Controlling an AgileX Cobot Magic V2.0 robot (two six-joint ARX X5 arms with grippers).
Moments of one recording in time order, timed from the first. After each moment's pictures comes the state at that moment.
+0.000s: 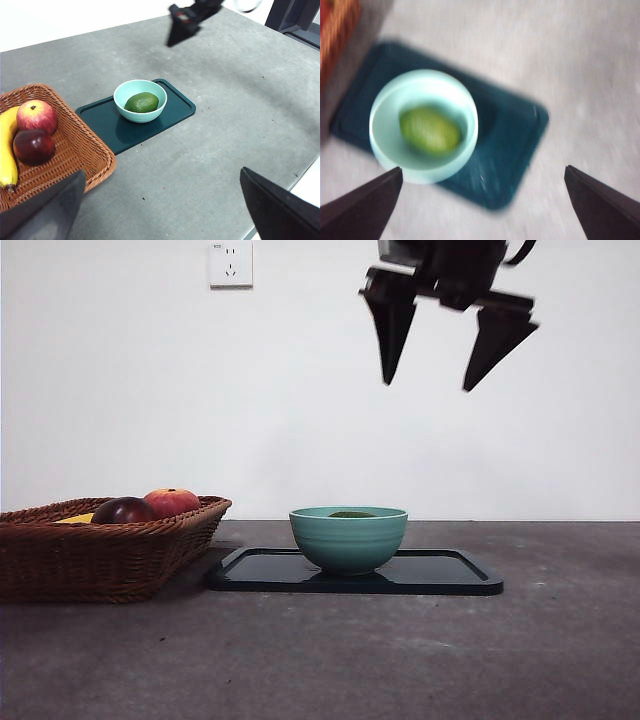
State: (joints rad) left arm -0.71 0.44 0.97 -0.91 0.02 -0.07; right arm 0.44 1.76 1.78 -1.04 0.01 0.10
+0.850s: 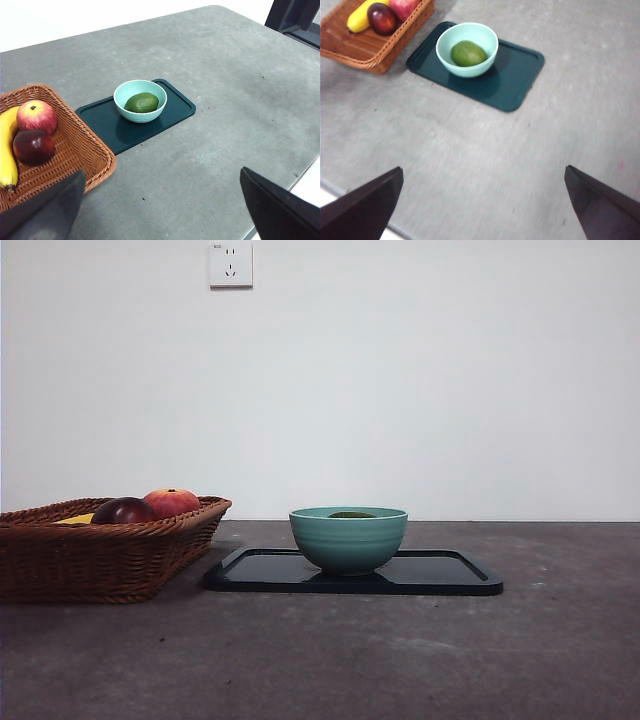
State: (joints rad) left arm -0.71 0.44 0.97 -0.91 0.02 -0.07; right arm 0.57 0.55 1.03 -1.13 0.02 0.19
